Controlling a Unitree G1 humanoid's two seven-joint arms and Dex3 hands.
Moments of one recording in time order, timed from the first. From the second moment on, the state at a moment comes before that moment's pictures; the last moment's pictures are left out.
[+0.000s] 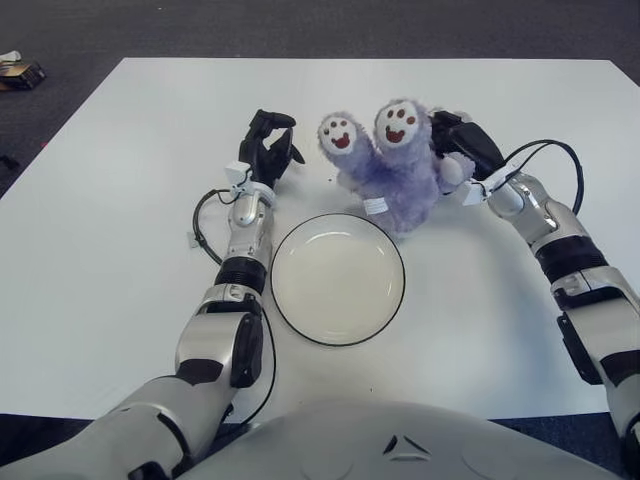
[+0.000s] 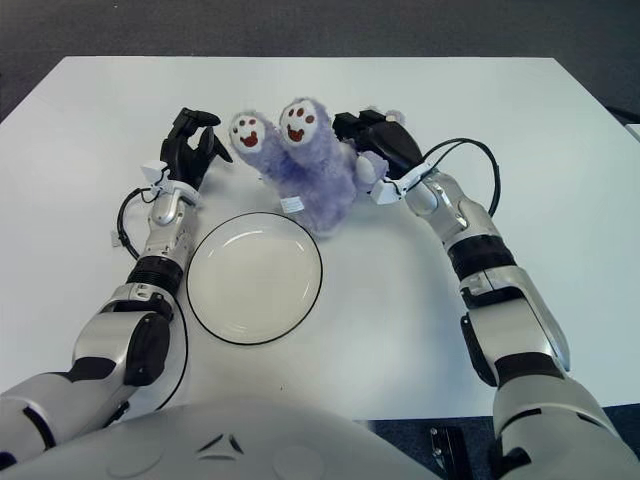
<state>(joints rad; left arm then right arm) -0.60 0.00 0.20 0.83 -0.17 -0.54 -0.11 -0.65 -0.51 0.27 0.64 -0.55 -0.67 -0.13</state>
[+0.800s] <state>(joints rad) -0.62 0.06 0.20 0.89 -0.12 -0.54 -0.04 -0.68 -0.46 0.22 0.50 -0.49 -0.68 -0.10</state>
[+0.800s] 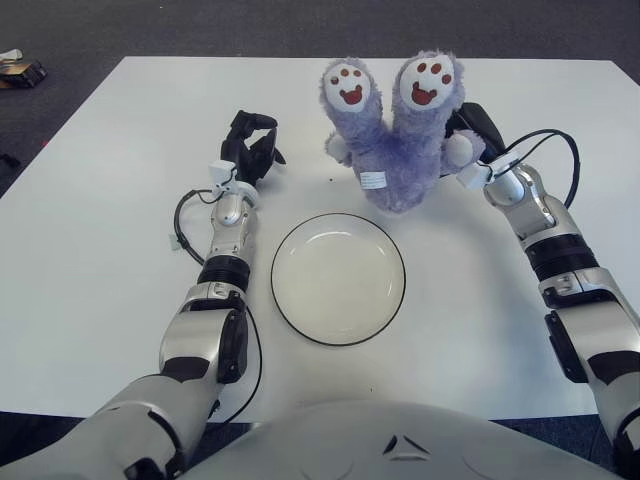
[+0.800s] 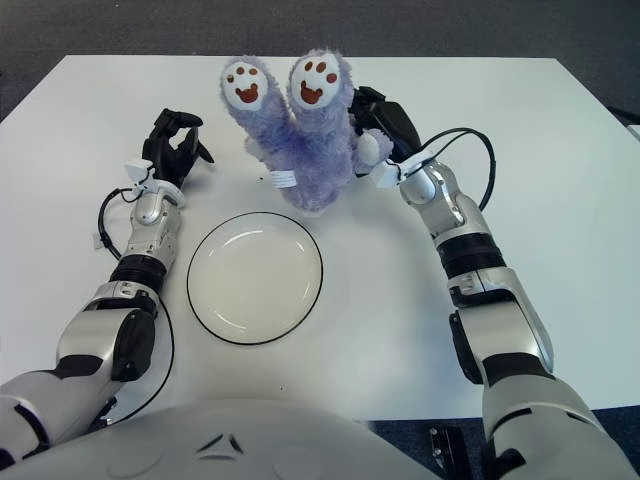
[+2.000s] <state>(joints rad) -0.68 0.08 0.20 0.91 -0.11 -0.52 -0.02 -0.57 -0.46 0.20 0.09 -0.38 -0.64 0.20</state>
